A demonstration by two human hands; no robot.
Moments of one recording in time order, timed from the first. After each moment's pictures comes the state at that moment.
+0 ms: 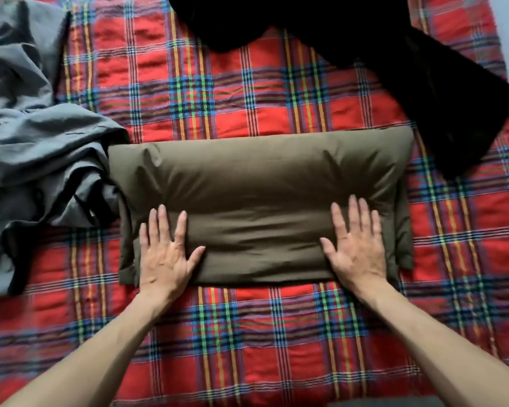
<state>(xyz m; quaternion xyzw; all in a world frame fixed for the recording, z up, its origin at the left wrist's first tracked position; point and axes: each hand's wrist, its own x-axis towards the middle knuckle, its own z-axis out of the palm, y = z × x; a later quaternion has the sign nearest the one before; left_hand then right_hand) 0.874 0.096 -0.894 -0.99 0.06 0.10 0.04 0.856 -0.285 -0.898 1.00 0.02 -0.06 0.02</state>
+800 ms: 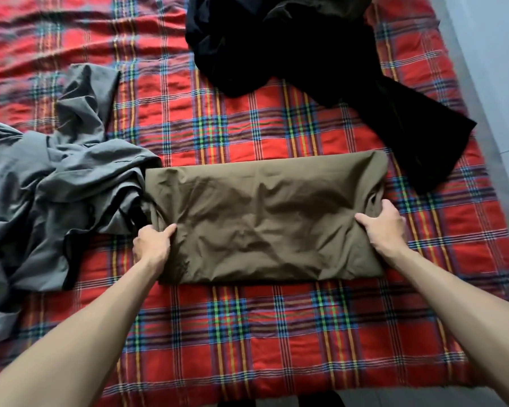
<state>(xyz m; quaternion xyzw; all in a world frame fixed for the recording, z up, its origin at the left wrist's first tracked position) 0.942 0.113 -0.805 -0.86 -0.44 0.15 -0.22 0.920 -0.327 -0.808 0.86 -0.37 -0.12 -0.33</state>
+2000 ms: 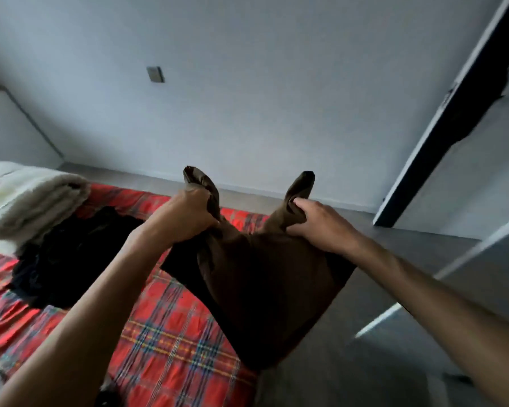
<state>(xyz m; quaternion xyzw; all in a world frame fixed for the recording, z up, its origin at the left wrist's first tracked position) 0.728 -0.071 -0.214 -0.78 0.59 0.18 -0.08 0.494 -0.150 -0.261 0.81 -0.48 0.11 -0.32</state>
